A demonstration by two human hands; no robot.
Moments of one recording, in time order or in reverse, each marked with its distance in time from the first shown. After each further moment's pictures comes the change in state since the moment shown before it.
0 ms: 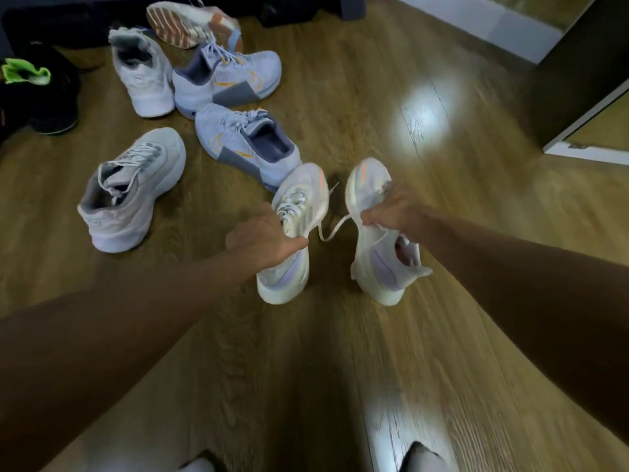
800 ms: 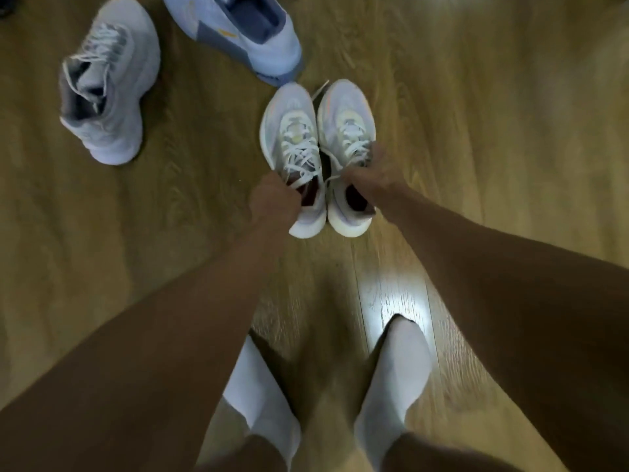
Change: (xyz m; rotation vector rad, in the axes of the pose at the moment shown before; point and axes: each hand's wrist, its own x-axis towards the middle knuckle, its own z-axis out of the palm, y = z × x) left_hand -0.068 0.026 0.024 -0.367 -0.191 -0.369; right_hand -0.058 0.028 0.068 0.407 -0.111 0.041
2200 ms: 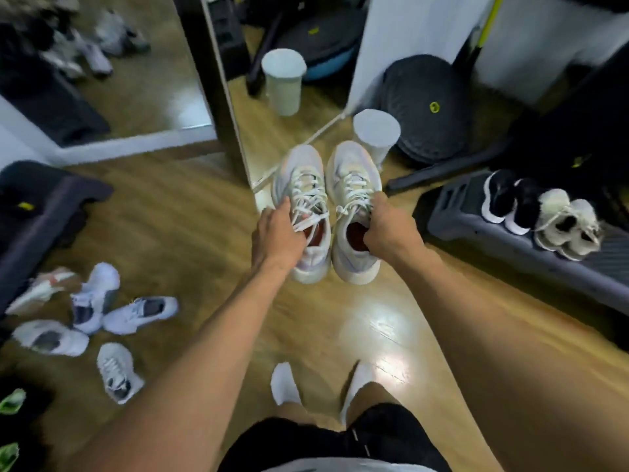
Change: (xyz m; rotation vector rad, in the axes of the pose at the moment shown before) left_hand -0.632 0.384 -0.278 0.394 -0.253 1.036; right_hand -0.659 -0.205 -0.478 -0.198 0.651 0.425
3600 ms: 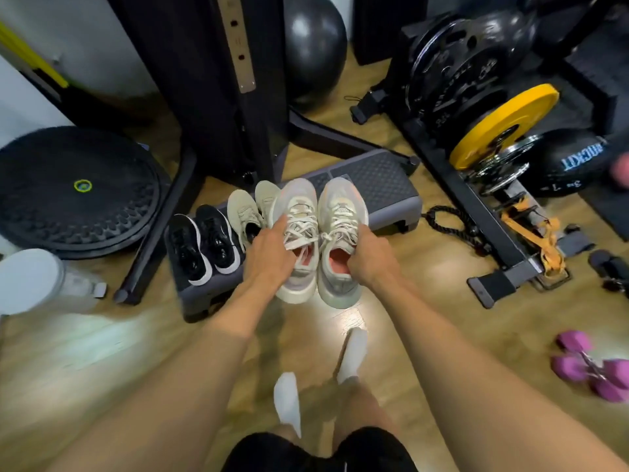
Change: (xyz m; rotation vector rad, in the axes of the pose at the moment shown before) left_hand -0.107 0.663 0.572 0.400 -0.573 0.786; right_hand 0.005 0.801 -0.188 0.519 0.203 0.900
